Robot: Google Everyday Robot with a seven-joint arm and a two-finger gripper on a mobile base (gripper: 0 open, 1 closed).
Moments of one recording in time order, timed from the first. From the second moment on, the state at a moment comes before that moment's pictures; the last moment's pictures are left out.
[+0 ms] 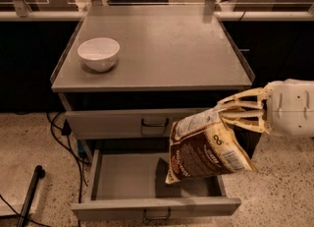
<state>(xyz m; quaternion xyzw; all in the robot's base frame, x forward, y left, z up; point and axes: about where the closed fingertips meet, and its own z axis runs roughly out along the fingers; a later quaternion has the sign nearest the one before) 0.415 -0.143 0.919 -0.74 0.40 0.04 0.55</state>
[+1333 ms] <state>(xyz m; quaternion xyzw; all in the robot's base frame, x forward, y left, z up) 0.447 -0.166 0.784 -0.72 0.40 0.05 0.56</state>
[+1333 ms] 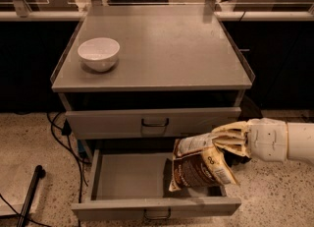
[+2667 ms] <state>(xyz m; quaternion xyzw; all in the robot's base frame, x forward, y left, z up) 0.495 -0.110 0.701 -0.70 0.36 0.05 0.62</state>
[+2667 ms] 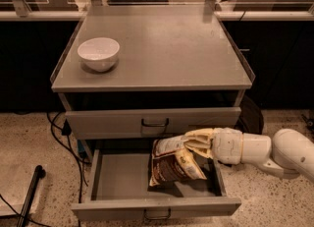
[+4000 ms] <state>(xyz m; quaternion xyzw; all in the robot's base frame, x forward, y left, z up) 0.524 -0.037 0.606 -0.76 0.30 0.06 0.58</state>
